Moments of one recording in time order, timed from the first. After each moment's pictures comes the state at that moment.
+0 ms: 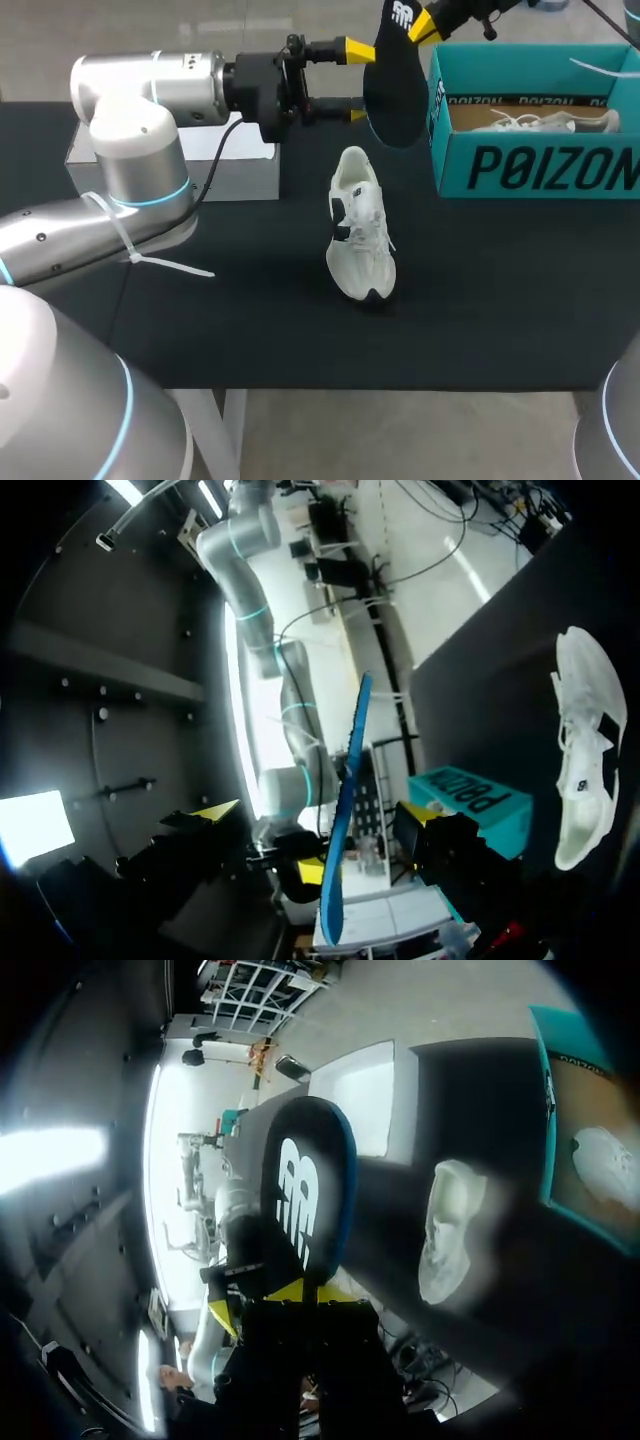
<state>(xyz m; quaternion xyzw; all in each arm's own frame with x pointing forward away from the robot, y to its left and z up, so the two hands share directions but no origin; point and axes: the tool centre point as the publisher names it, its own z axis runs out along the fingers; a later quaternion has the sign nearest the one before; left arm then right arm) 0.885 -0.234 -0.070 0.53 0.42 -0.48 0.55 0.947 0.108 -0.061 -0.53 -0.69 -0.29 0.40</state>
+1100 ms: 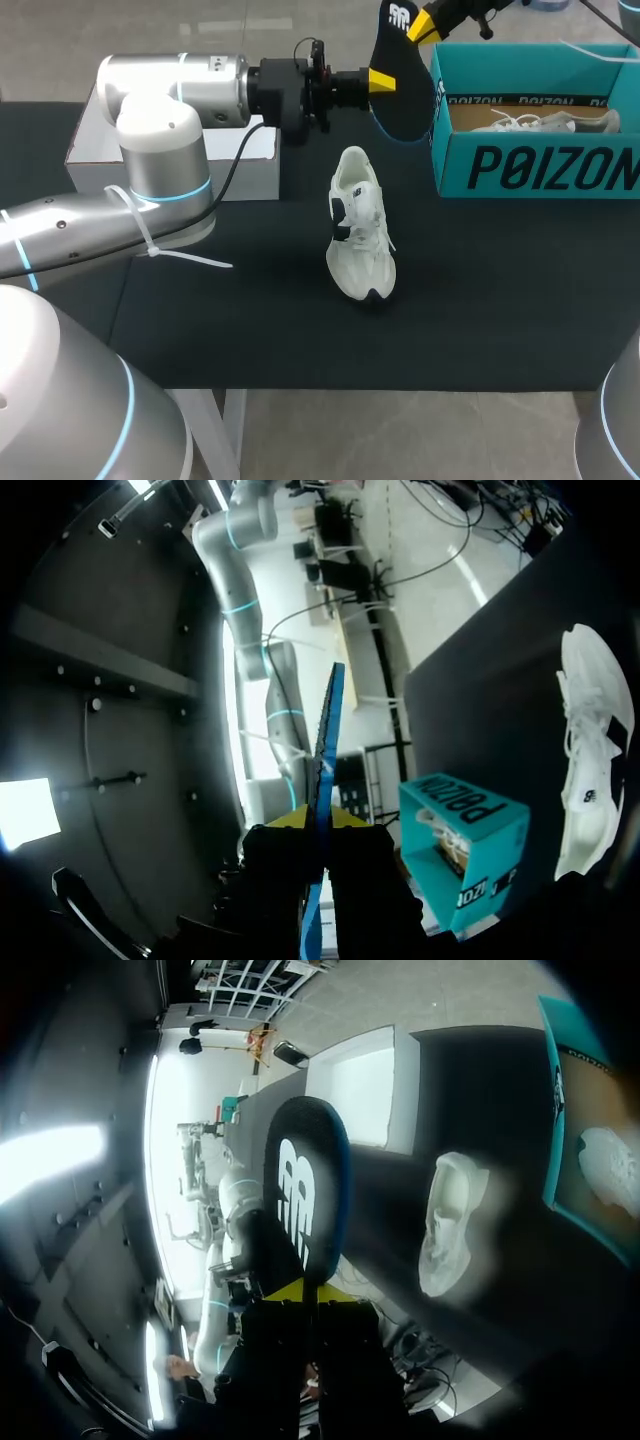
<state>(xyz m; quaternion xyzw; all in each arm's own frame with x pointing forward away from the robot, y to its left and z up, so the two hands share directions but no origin) 0.895 -0.262 -0.091 0.53 0.44 -0.49 0.54 0.955 0.105 -0.064 -0.52 -0.69 -0.27 0.43</state>
